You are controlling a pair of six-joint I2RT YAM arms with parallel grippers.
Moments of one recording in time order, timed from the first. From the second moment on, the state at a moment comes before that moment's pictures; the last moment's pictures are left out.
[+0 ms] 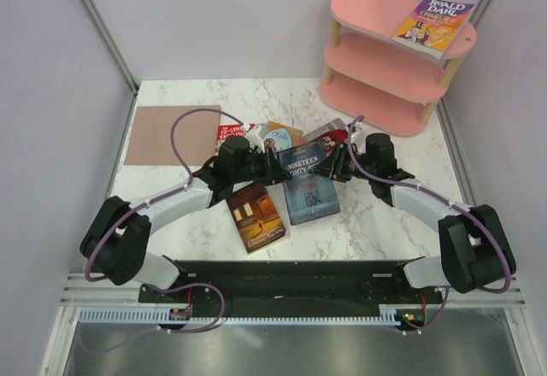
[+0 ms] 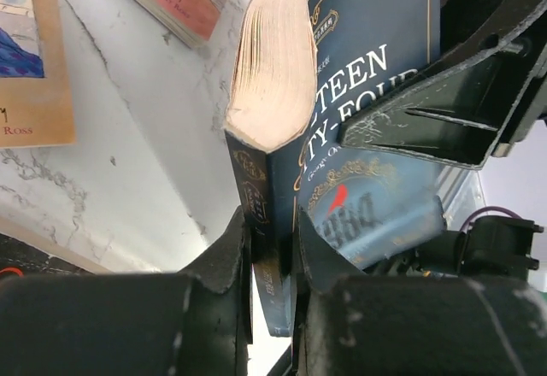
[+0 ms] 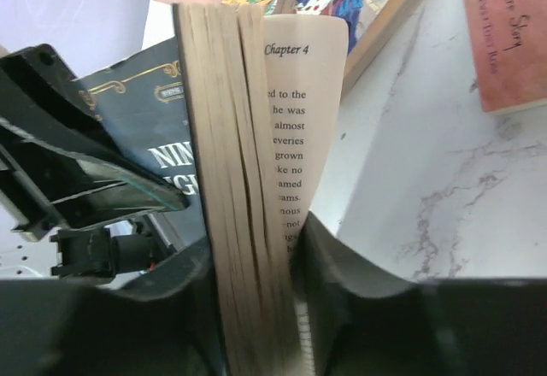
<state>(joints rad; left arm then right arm) -0.63 1.44 0.81 0.18 0.34 -0.65 0.31 1.38 0.67 0.23 -0.63 0.68</state>
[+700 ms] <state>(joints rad) -0.53 1.60 1.11 0.39 0.71 -0.78 0.12 1.02 0.28 0.36 -0.66 0.81</state>
